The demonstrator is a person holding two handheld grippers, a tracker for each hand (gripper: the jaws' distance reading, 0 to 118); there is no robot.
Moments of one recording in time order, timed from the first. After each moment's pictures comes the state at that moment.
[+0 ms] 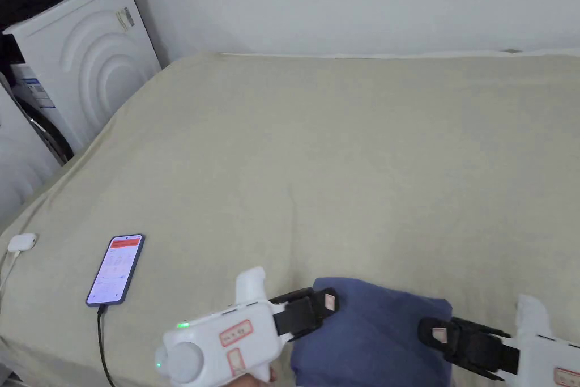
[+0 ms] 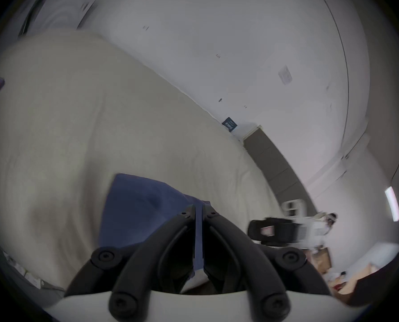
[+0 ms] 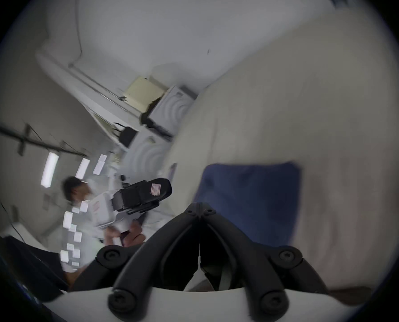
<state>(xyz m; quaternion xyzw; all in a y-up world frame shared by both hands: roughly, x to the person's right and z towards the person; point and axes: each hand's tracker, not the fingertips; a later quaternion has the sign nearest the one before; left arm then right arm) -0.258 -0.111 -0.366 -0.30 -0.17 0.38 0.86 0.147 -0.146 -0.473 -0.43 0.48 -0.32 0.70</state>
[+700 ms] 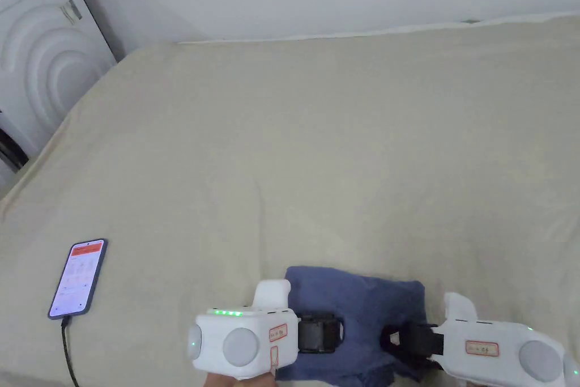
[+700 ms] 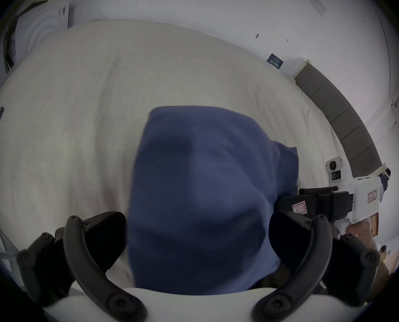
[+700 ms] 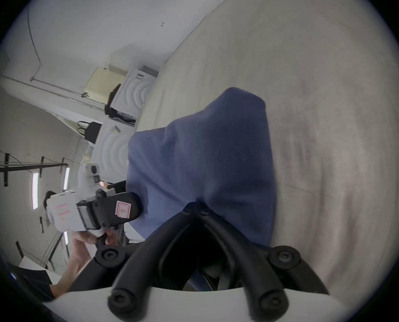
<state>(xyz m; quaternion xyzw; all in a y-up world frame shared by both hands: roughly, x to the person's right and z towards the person) -0.179 -0.169 -0.410 -0.48 -0.06 0.16 0.86 0.130 -0.214 -0.480 -0.52 0.37 -0.26 0.72</state>
